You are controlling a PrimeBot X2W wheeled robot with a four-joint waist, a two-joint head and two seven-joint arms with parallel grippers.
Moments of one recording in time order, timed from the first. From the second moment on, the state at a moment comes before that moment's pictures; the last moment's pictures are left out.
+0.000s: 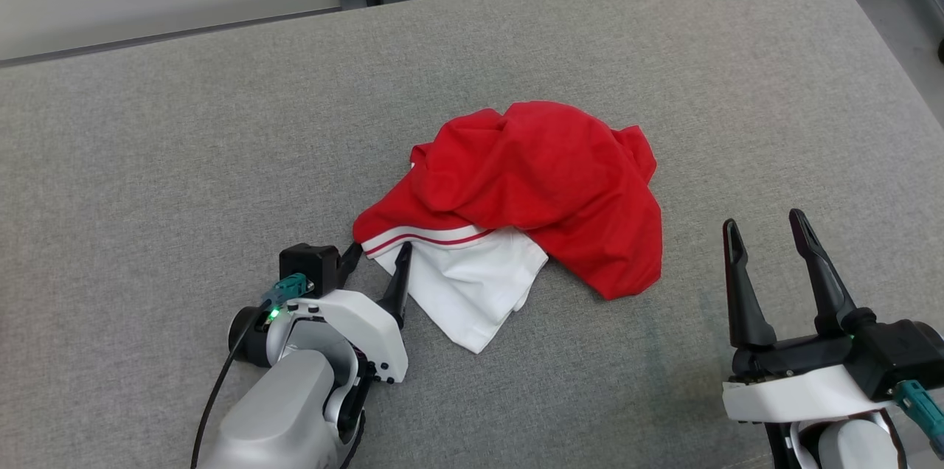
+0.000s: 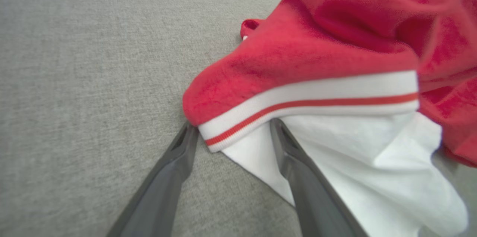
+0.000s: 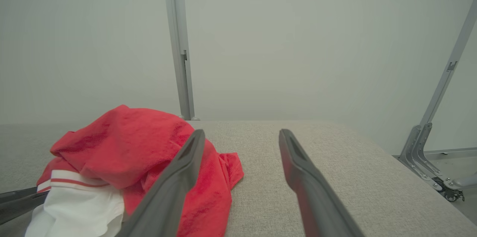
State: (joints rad) left arm -0.59 0.05 -0.70 0.93 -0.74 0.01 -0.27; right arm -0.09 -0.06 0.07 0.07 0.08 0.13 -0.26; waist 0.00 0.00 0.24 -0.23
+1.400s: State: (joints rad) left arm -1.31 0.06 -0.75 0.39 -1.74 0.13 -0.18; right arm -0.03 -0.05 -0.02 0.02 0.19 0.13 -0.26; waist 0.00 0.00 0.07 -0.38
